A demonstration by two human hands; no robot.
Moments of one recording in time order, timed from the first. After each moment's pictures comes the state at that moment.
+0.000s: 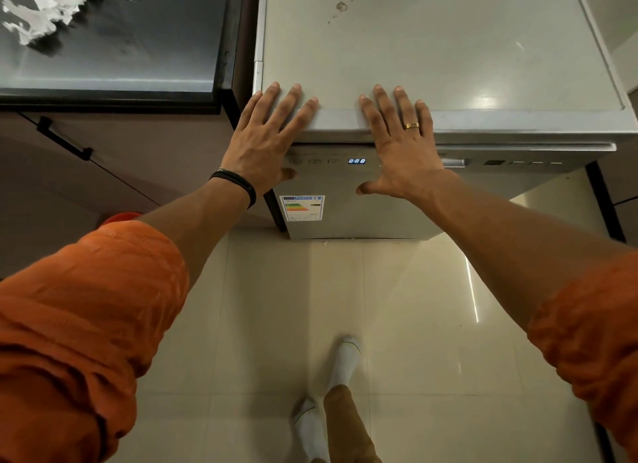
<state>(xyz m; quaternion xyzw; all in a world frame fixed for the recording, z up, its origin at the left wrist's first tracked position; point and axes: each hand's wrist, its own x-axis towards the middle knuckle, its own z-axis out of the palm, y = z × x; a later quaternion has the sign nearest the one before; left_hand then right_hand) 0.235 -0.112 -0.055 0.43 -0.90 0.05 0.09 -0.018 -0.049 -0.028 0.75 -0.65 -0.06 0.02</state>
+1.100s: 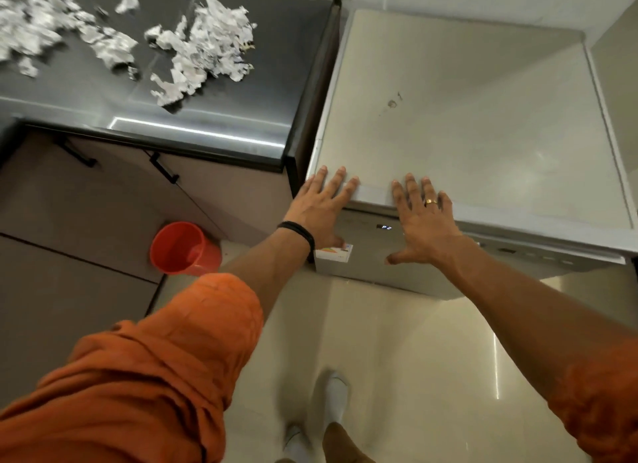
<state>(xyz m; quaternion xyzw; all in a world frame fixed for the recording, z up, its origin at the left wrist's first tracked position) 0.207 -0.083 -0.008 0.53 -0.85 -0.06 -0.06 -0.019 -0.057 0.020 0.77 -0.61 -0.20 -0.06</state>
